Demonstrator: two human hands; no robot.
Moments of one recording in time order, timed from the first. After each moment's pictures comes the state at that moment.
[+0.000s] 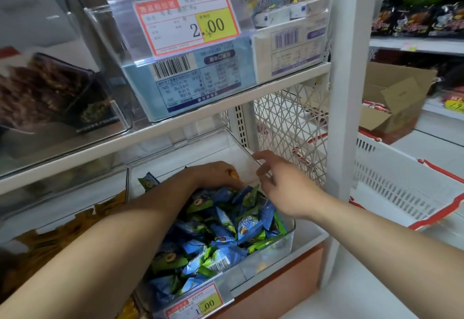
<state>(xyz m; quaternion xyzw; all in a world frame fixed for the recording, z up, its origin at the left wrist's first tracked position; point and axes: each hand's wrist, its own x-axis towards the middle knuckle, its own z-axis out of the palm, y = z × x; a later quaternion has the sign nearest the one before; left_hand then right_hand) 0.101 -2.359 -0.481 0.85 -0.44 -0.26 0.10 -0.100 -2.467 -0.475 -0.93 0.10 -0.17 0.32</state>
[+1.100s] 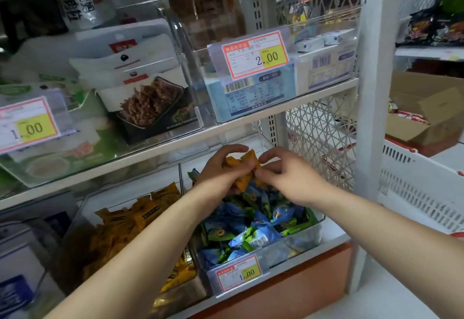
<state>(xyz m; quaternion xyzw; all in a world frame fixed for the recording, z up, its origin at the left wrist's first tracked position) -0.001 -2.253 -0.418 0.72 -0.28 -0.18 0.61 -0.099 -2.405 -0.430 -0.81 0.07 -0.17 0.55</state>
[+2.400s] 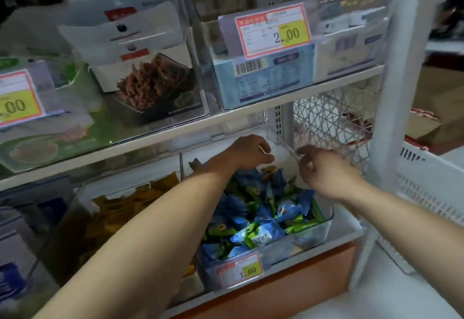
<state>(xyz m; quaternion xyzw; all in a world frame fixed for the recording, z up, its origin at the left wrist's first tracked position) 0.072 -2.327 -0.428 0.89 -0.42 -0.12 0.17 -0.097 -2.462 -0.455 -0.95 0.15 -0.14 0.24</state>
